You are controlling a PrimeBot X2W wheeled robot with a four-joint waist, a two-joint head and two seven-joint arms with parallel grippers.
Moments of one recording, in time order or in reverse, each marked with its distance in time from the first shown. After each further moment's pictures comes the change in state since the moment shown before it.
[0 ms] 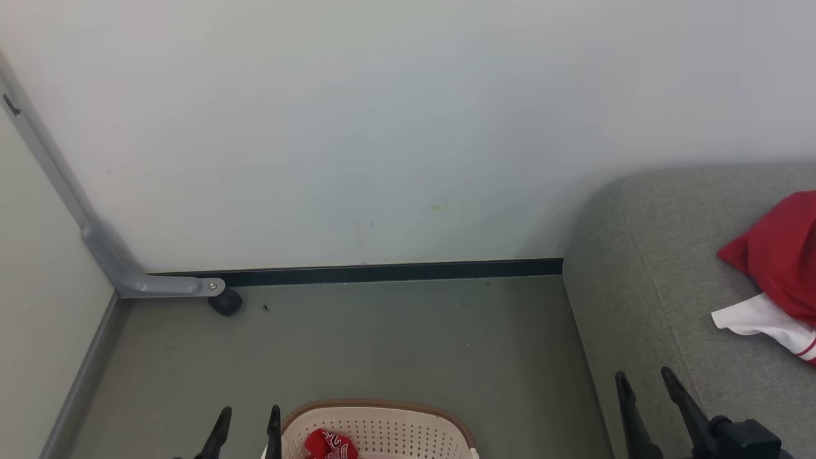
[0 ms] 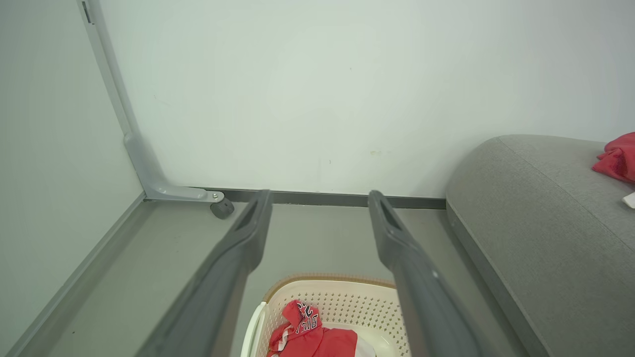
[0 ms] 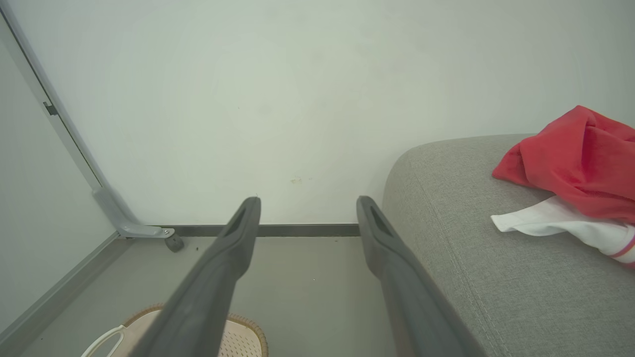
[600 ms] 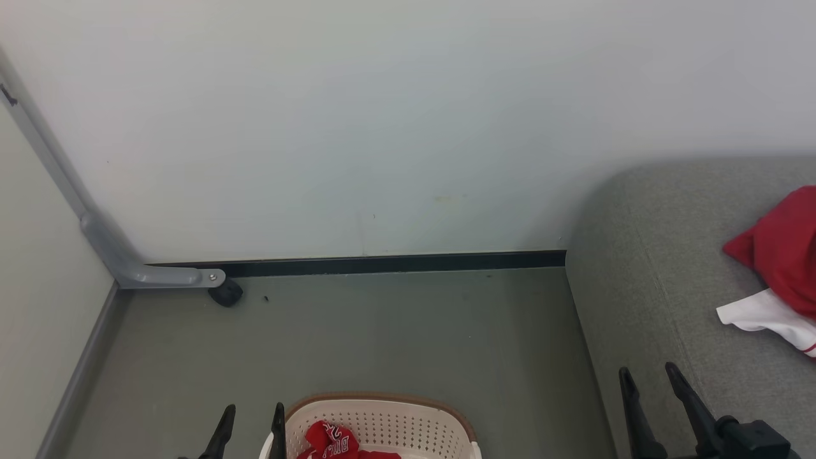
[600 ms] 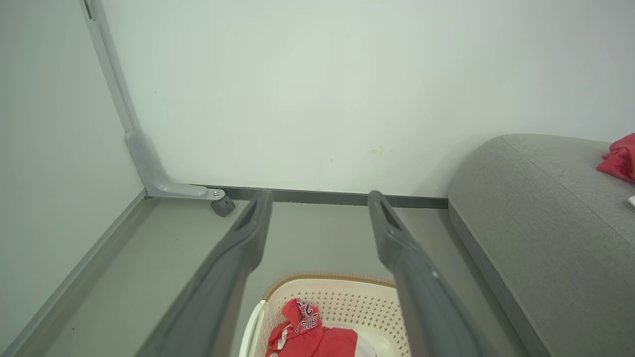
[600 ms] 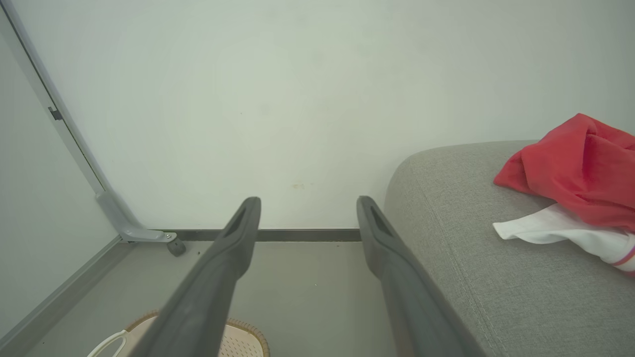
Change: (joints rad) left arm 0.000 -0.023 0.016 0.003 0.025 0.000 -0.008; right arm 0.027 -0.007 -0.007 -0.077 0.000 -0.019 0.009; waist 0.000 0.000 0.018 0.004
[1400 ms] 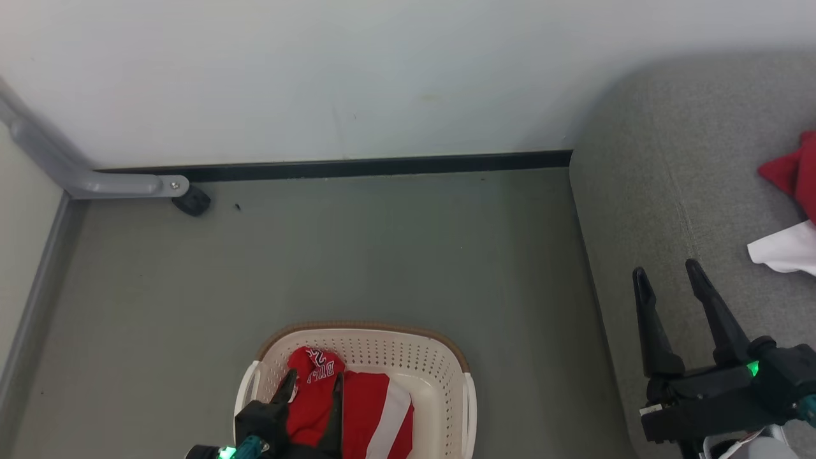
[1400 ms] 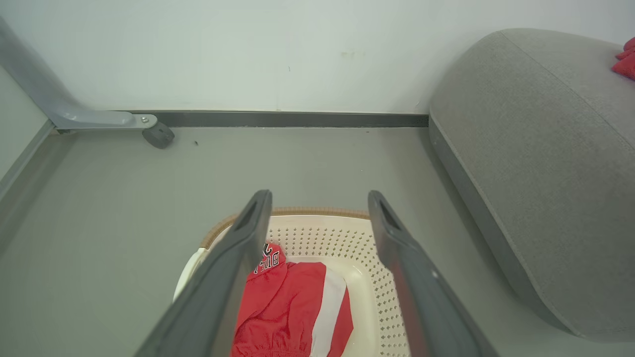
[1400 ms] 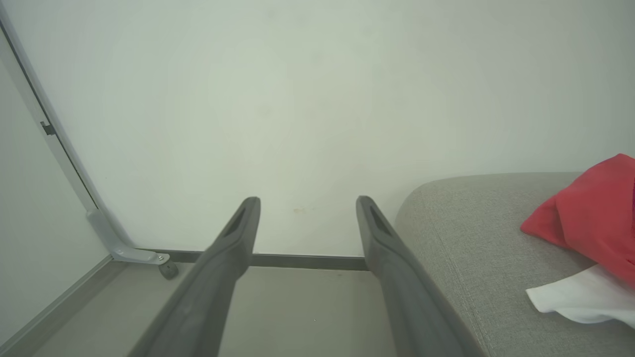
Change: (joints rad) left arm -0.185 -0.082 -0.107 0.186 0.020 -0.003 0.043; right arm -0.112 -0.034 -0.022 -0.212 -0.007 -0.010 0.047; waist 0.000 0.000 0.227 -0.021
